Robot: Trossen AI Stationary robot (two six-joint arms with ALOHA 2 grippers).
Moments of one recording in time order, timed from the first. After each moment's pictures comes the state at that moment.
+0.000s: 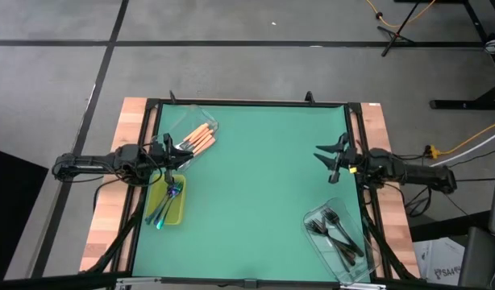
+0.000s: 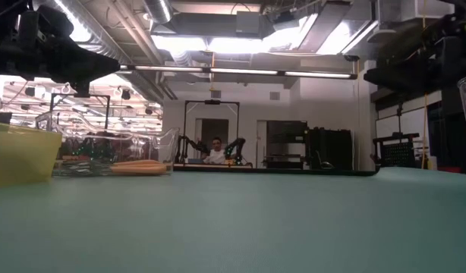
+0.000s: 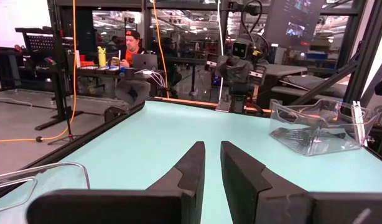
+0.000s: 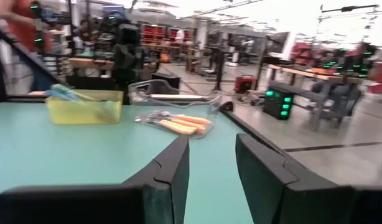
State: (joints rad) left arm 0.02 0.00 0.01 0.04 -0.21 -0.07; right arm -0.05 0.00 0.01 0.05 0.22 -0.13
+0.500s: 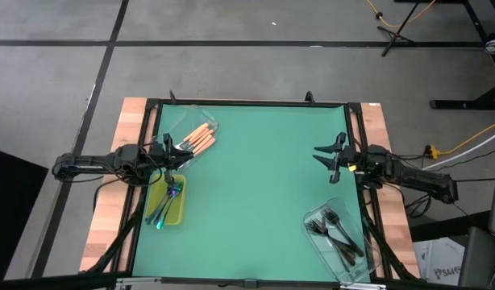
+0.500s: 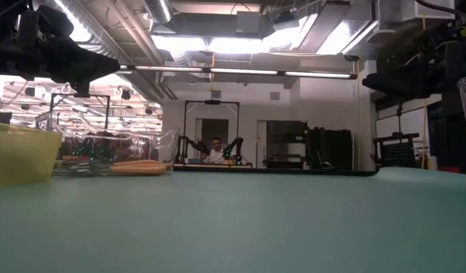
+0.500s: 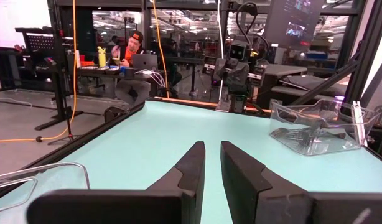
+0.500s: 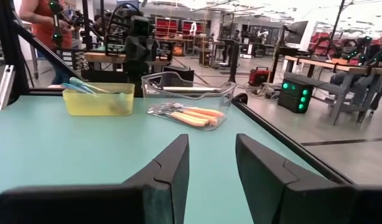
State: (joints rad) left arm 0.02 0.00 0.01 0.04 -0.21 -0.07; right arm -0.21 0.01 0.01 0.01 -0.02 -0.09
